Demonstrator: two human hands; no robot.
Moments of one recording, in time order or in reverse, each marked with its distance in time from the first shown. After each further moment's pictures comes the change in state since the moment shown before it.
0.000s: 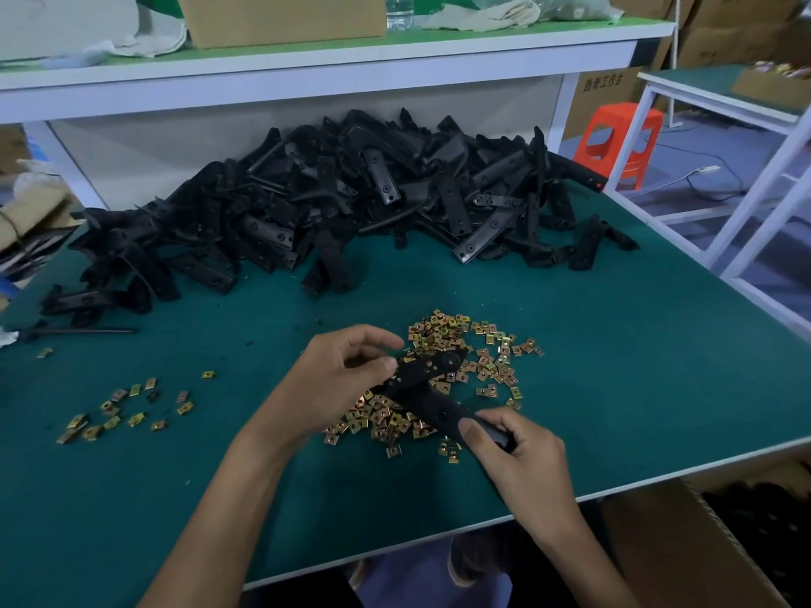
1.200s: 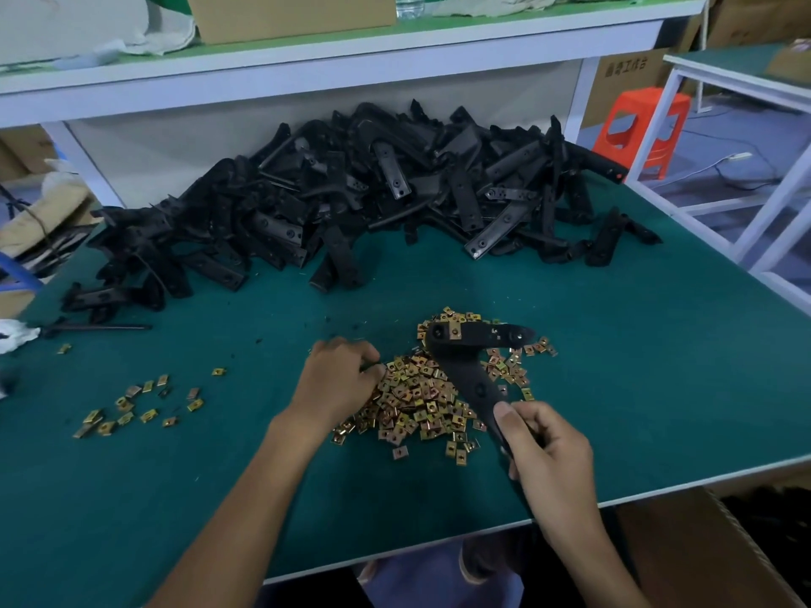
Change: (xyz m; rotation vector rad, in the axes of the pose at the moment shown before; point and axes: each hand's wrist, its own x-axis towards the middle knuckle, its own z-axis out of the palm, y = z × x) left_hand 0.043 -0.060 0.005 0.752 0.105 -0.070; right_hand 0.002 -0.004 -0.003 0.267 0.109 0.095
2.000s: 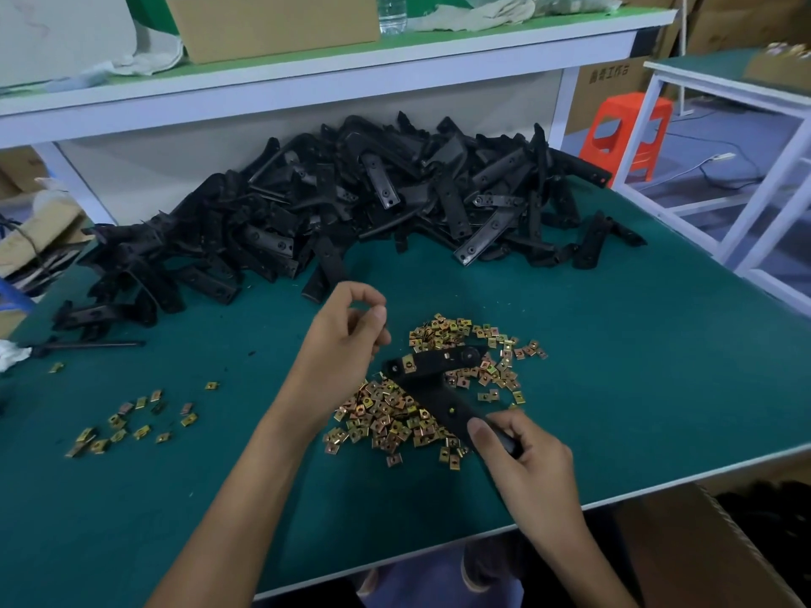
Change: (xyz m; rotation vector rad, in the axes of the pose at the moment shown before) left_hand -0.015 0.052 -0.044 -0.733 0.142 0.056; right_hand -0.002 0.010 0.002 -0.209 -0.036 -0.108
